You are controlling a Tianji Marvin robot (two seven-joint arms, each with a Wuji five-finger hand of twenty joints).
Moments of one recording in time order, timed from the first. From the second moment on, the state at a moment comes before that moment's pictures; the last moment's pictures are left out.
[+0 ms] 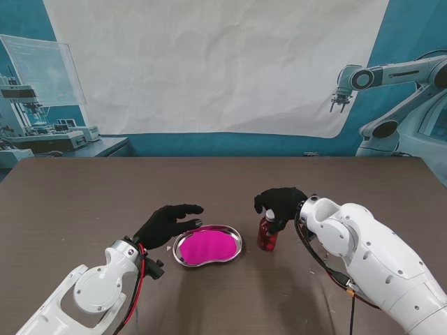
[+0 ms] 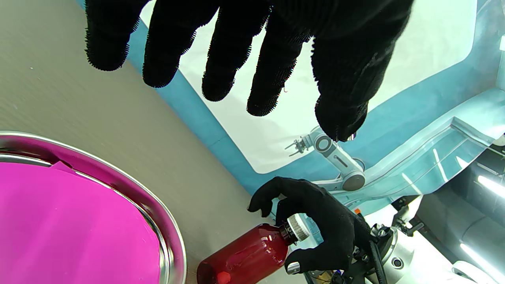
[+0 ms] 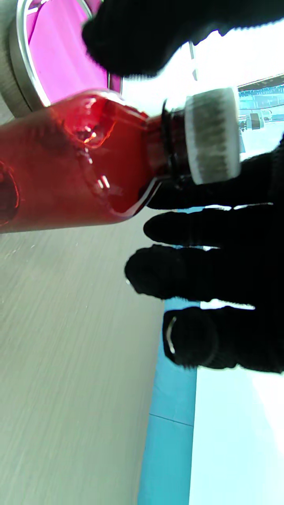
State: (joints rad) left arm 1.65 -1.12 -1.24 -1.68 0.19 -0.16 -0.05; right arm -1.15 -1.03 0.97 -1.35 -0.89 -0.26 0.24; left_hand 0.97 -0.20 0.00 -0.04 0.70 0.26 0.15 0.36 0.67 0.36 0.09 0.30 0.41 0.50 0.16 0.33 0.15 0.54 0.23 0.59; right_hand 0.13 -1.04 1.32 -0.24 0.44 -0.03 0.89 0.41 0.56 -0.06 1.03 0.80 1.01 -0.01 1.13 0.84 0.77 0.15 1.53 0.90
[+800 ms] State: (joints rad) left arm 1.62 -1.13 -1.22 -1.66 0.17 -0.20 -0.01; right arm -1.34 -1.11 1.16 -1.55 -0.61 -0.10 -0.13; left_hand 0.97 -0.17 0.00 -0.04 0.67 0.26 0.14 0.36 0.64 0.35 0.07 0.29 0.38 0.46 0.14 0.33 0.14 0.52 0.22 0.59; right_hand 0.17 -0.69 1.16 -0.18 0.45 -0.05 0.81 0.37 0.61 0.02 0.69 0.39 0.78 0.12 0.44 0.40 0.48 0.23 1.08 0.65
